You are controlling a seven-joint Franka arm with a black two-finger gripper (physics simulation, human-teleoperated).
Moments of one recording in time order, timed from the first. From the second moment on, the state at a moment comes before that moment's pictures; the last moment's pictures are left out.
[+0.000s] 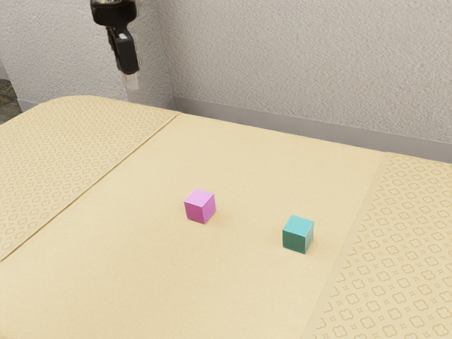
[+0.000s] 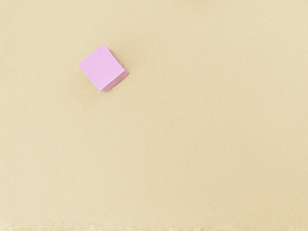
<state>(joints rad) 0.02 0.10 -0.14 -1.19 0.10 1.28 0.59</state>
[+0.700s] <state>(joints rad) -0.05 -0.01 -0.20 -1.65 0.00 1.47 1.01</state>
